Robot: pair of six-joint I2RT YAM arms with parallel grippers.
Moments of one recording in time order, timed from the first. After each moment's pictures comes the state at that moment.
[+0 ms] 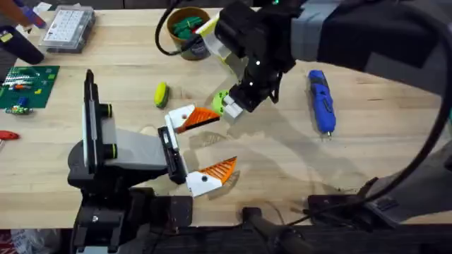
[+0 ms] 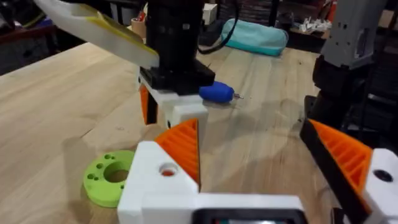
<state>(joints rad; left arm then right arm) -0.01 0.00 0.01 -0.12 1.21 0.02 0.74 1.81 1.43 -1.08 -0.02 -0.05</state>
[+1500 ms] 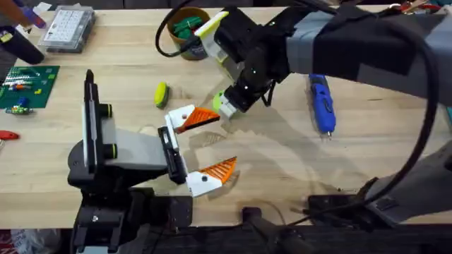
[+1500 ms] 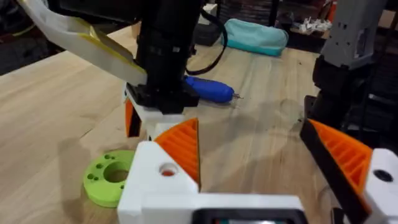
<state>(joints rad) -0.01 0.00 0.01 -0.12 1.21 0.02 0.74 1.81 1.33 -0.85 -0.02 -0.05</state>
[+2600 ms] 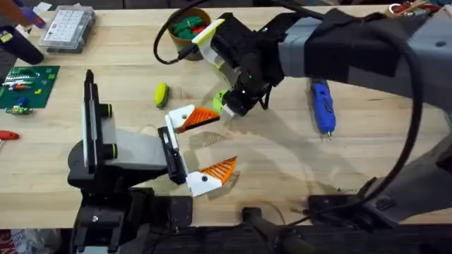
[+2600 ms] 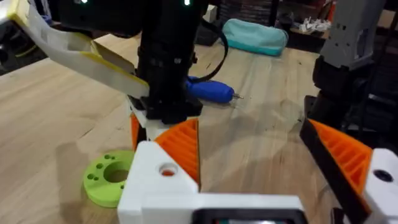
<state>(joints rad) -0.01 0.00 0.01 -0.12 1.21 0.02 0.76 1.83 1.33 -0.86 -0.02 -0.05</state>
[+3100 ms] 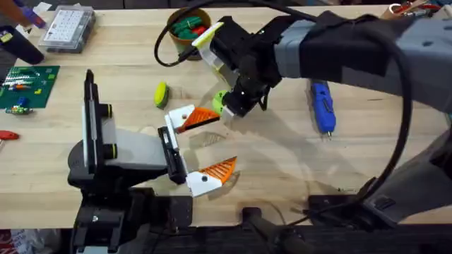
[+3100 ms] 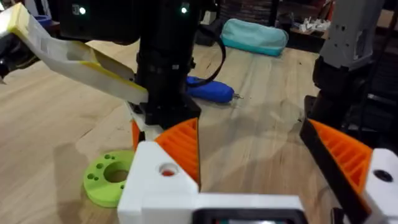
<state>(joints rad) -0.01 0.00 0.01 -0.12 1.21 0.02 0.76 1.85 1.33 -0.86 -0.02 -0.05</state>
